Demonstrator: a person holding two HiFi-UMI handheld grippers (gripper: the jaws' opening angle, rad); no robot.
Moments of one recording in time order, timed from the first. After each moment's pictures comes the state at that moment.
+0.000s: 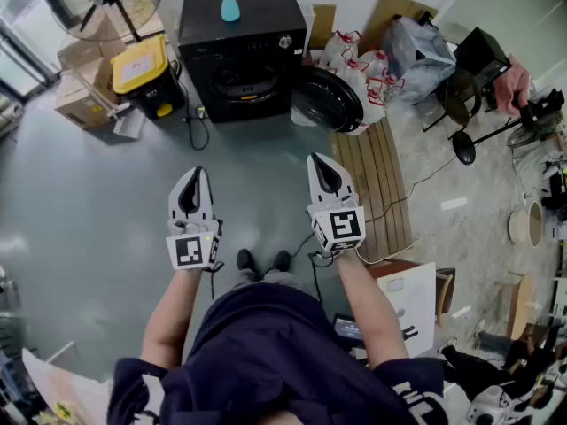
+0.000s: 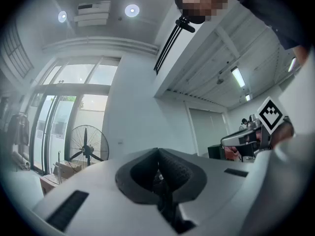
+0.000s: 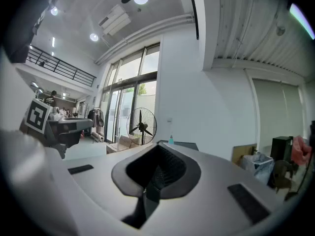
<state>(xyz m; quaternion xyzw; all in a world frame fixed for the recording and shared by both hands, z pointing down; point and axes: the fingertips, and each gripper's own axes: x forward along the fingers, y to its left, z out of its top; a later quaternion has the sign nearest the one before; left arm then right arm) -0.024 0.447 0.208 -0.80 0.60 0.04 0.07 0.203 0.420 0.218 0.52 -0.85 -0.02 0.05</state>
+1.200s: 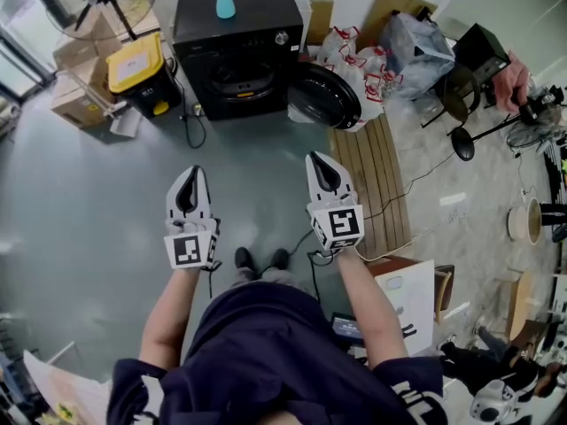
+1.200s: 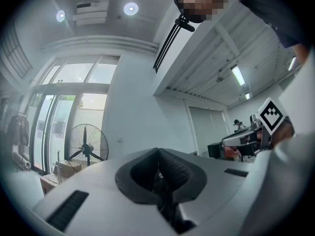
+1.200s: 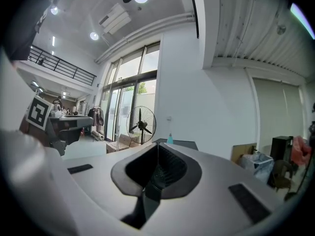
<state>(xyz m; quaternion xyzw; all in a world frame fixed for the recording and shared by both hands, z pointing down) -0.018 0.439 0.220 -0.80 0.60 0.03 0.06 0.217 0.412 0.231 0.52 -0.85 -0.01 0.06</state>
